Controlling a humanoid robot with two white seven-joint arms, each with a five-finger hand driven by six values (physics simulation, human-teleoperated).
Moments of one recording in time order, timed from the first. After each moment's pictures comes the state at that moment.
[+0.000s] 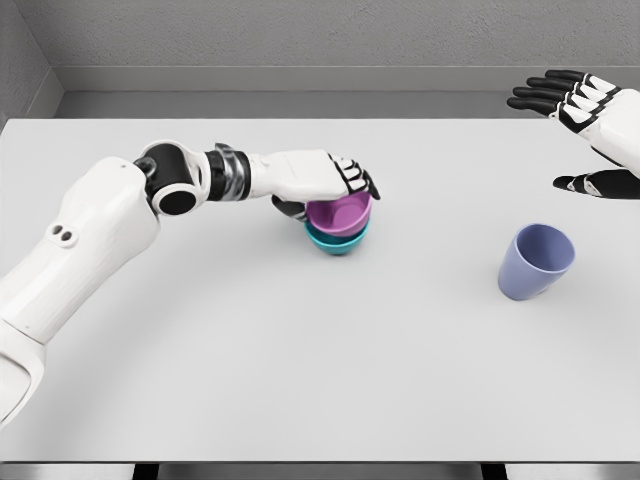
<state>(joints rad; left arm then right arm) -0.90 0.30 -0.85 -1.15 -0.68 -0.61 -0.47 -0.25 -1.09 0.24 -1.75 0.22 -0.58 0.03</state>
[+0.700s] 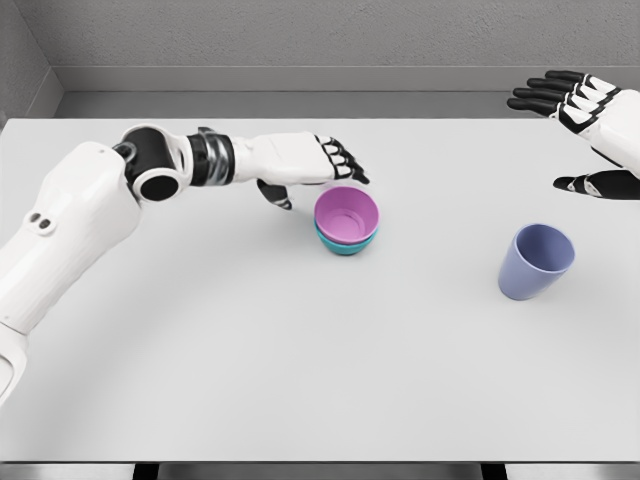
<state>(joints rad) -0.94 0.37 -0.85 -1.16 -0.63 -0.61 -0.47 -0.25 -1.09 0.24 -1.75 0.22 -0.58 0.03</state>
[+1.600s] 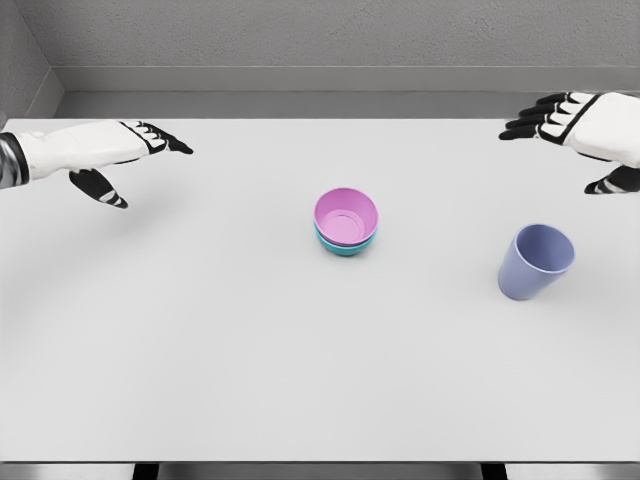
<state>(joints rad) -0.85 0.82 -0.78 -1.17 -0.30 -0.61 -0.47 -0.51 -1.07 0.33 -1.67 0.21 -0.56 0.61</state>
